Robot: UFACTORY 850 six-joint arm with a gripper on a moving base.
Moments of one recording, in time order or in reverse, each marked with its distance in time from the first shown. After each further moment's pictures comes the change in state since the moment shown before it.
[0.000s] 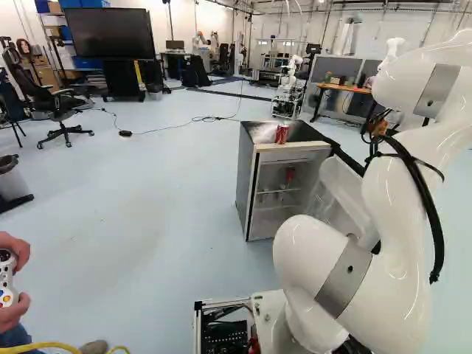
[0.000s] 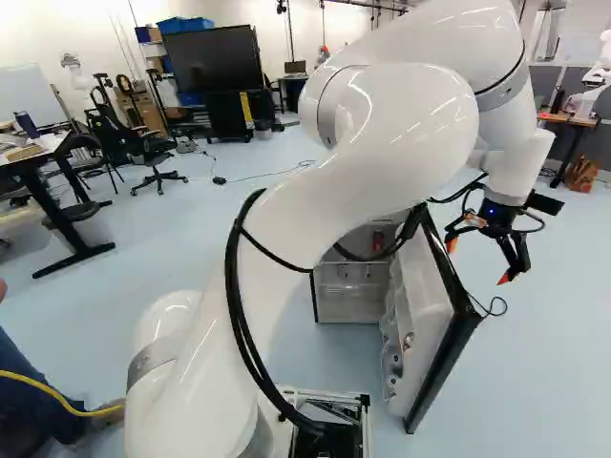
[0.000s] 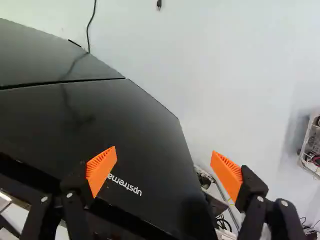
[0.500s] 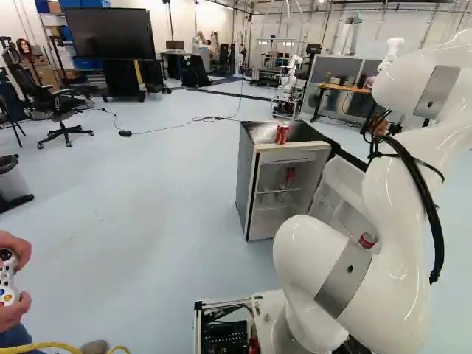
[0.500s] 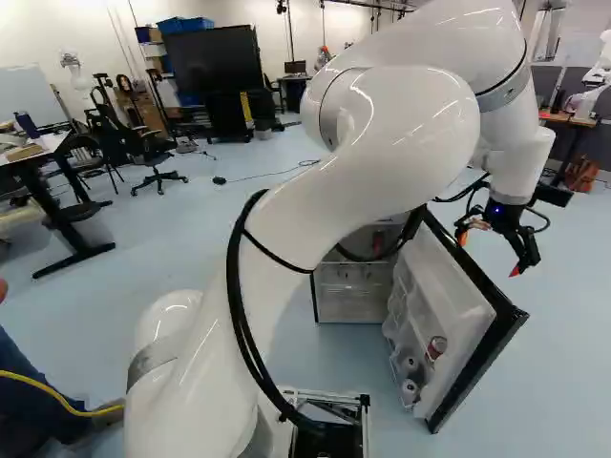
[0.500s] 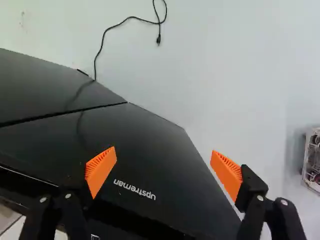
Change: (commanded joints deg) arm -0.5 -1.3 -2.1 0.0 7.2 0.0
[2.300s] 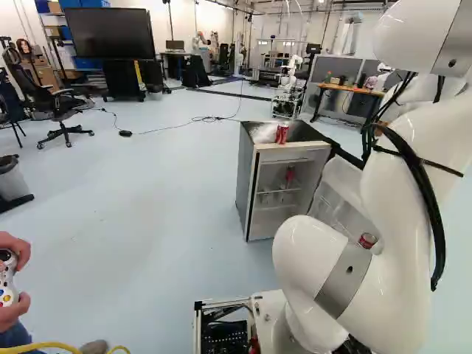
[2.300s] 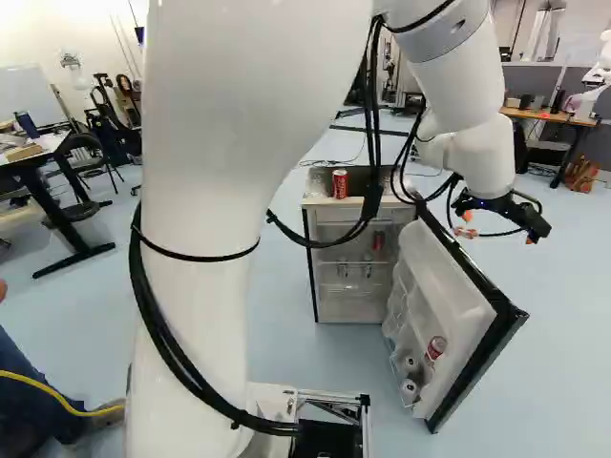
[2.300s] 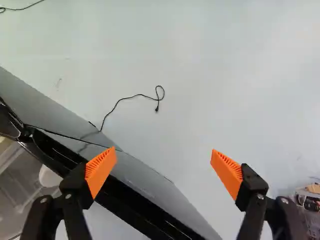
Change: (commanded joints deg) arm 0.6 21.5 27.0 -5.8 35.4 0.0
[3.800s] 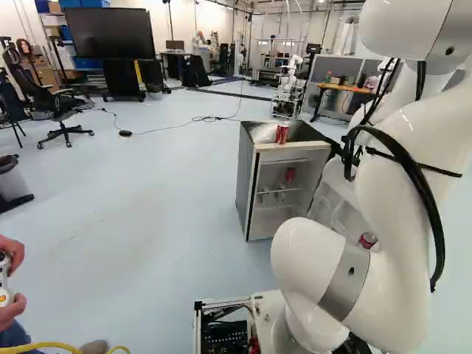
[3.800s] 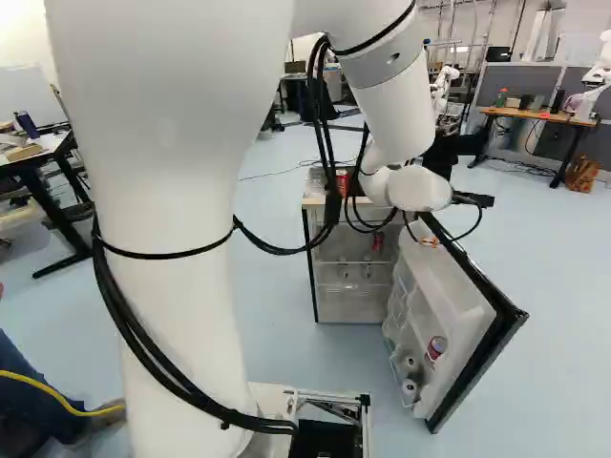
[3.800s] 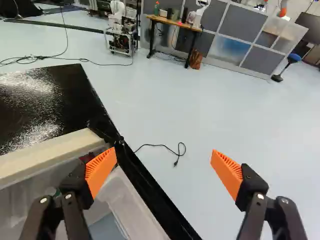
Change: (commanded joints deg) arm 6.0 7.1 19.3 -10.8 39.2 0.0
